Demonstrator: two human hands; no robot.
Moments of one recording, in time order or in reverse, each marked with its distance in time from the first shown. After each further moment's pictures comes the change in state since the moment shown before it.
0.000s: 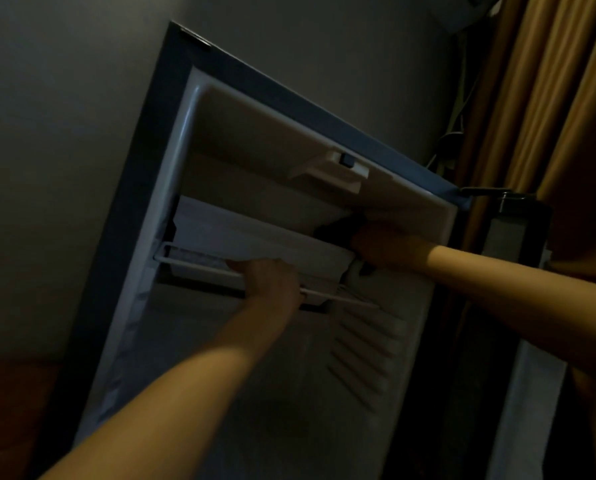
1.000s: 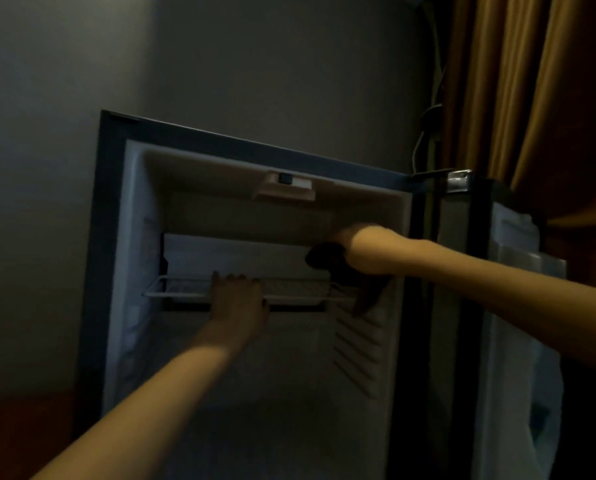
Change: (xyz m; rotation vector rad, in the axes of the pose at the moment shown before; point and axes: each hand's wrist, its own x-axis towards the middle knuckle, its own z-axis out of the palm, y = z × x) left_hand -0.023 -0.015 -0.006 0.109 0.038 0.019; right_hand -0.066 -0.004 -0.016 0.719 0.178 0.038
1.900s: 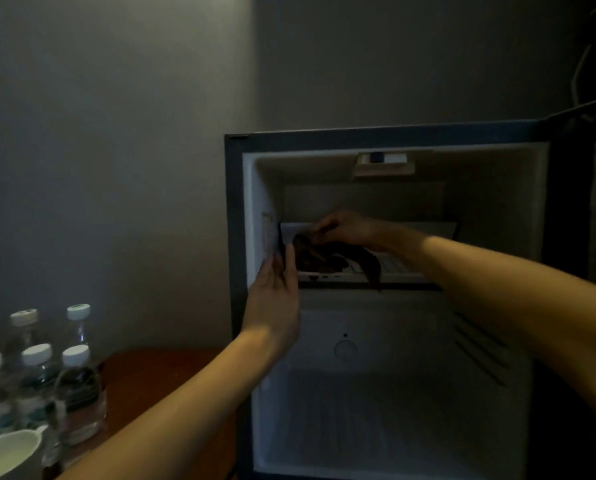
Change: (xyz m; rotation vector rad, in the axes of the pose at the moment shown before) left_hand -0.083 -0.066 -0.018 0.431 0.042 -0.104; right_hand 0.096 -0.113 0.041 1.107 -0.059 -0.393
